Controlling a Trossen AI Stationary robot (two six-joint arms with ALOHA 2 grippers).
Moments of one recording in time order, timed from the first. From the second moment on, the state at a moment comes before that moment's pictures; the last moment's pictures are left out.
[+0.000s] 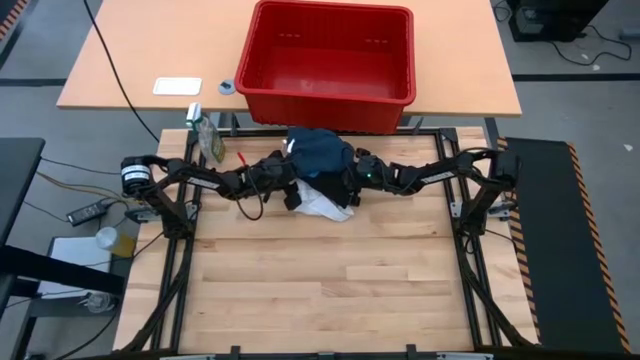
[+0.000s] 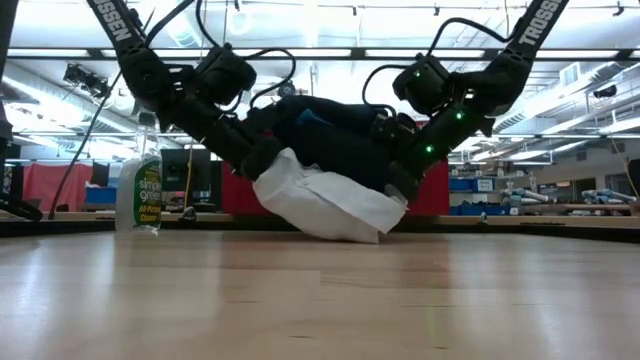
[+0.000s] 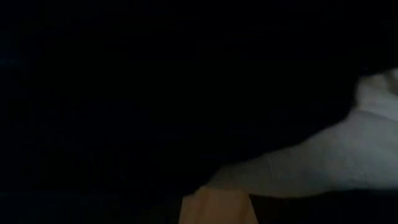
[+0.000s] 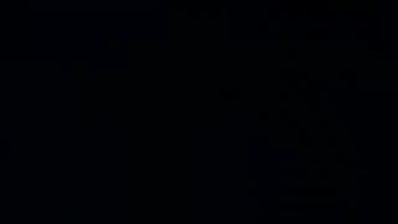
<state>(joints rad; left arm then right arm) 0.31 1.61 0.62 0.49 -0.17 0.09 -0.32 1.72 0.72 0.40 0.16 -0.34</state>
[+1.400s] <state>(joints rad) 0.40 1.50 1.16 -0.09 -0.12 0.23 -0.41 1.42 0.96 0.05 0.17 -0.49</state>
